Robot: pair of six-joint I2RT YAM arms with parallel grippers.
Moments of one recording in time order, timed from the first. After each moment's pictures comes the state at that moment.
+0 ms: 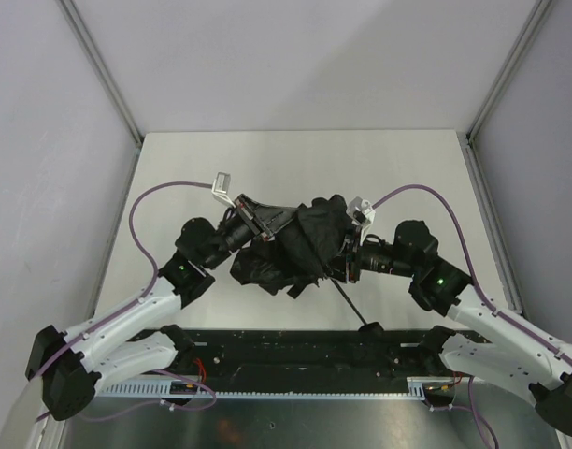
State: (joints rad) left arm -0.73 0.95 0.65 0.46 0.16 -1.20; right arm 0.78 0.84 0.71 0.03 -0.56 0.38
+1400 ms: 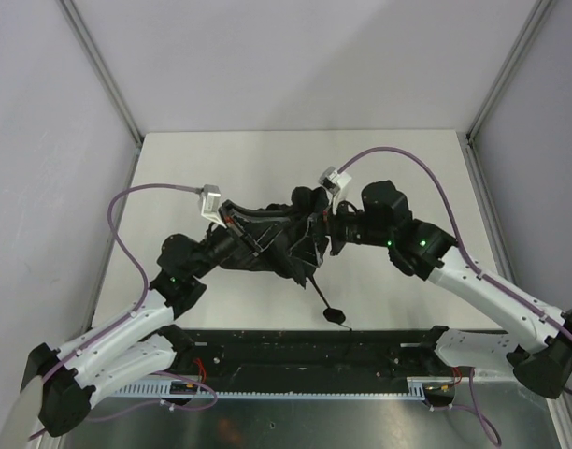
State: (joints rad) left arm -0.69 0.83 0.52 0.65 0.28 -0.65; right arm 0.81 1.12 1.13 -0.35 -0.39 0.33
